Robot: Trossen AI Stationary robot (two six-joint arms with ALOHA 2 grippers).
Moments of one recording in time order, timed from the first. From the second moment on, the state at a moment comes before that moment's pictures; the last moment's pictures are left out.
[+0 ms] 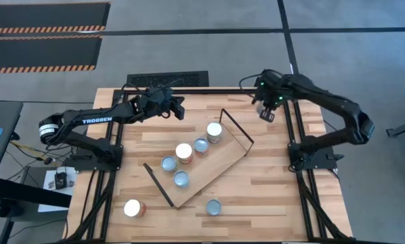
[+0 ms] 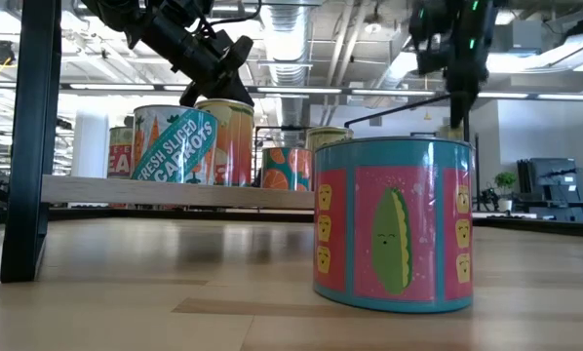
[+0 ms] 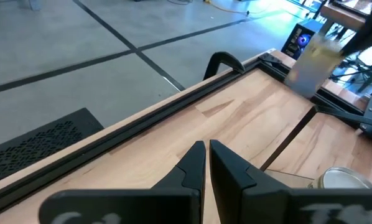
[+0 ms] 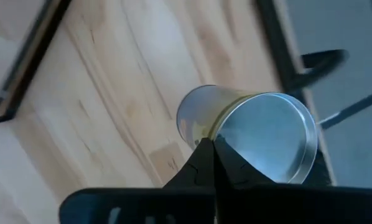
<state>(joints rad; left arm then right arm) 0.41 1.28 0.85 0.01 -0.24 -0.35 -0.65 1.29 1.23 -1.19 0.16 -0.26</state>
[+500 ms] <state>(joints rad) 0.41 1.28 0.85 0.01 -0.25 -0.33 -0.22 1.32 1.83 -1.41 0.24 0.08</state>
